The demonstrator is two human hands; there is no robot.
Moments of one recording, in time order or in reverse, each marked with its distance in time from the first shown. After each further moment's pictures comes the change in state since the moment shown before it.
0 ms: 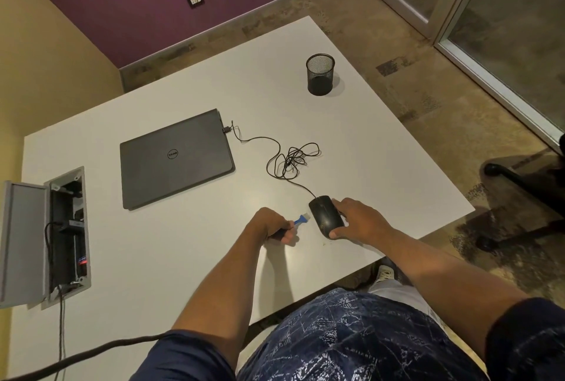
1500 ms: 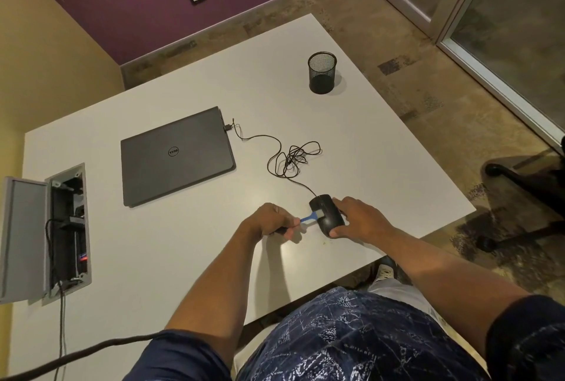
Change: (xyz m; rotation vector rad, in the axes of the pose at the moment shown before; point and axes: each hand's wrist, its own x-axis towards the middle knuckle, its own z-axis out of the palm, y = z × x) left_hand 0.023 -0.011 -0.018 0.272 -0.089 0.297; right_hand 0.000 0.000 0.000 0.017 -0.007 0.006
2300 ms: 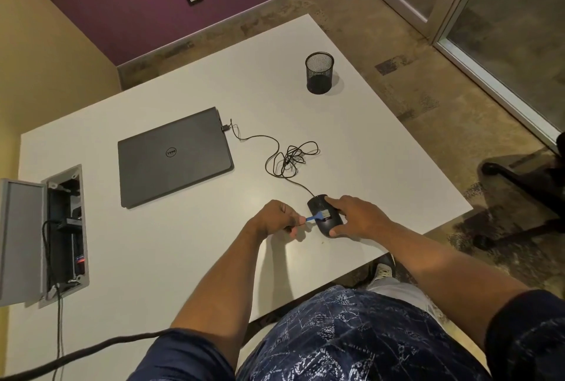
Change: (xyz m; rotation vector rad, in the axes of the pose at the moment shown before) left_hand 0.018 -0.003 0.009 0.063 0.049 0.133; right_hand 0.005 -0.001 -0.010 -0.068 -0.096 0.026
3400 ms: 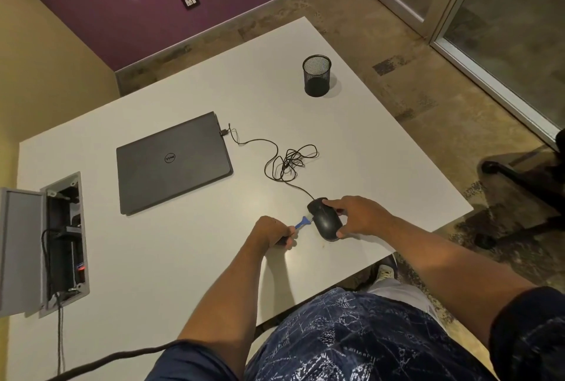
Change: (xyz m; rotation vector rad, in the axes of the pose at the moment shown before) left_hand -0.015 -0.002 0.013 -0.403 0.105 -0.372; right_hand 0.005 -0.001 -0.016 0.042 -0.057 0.004
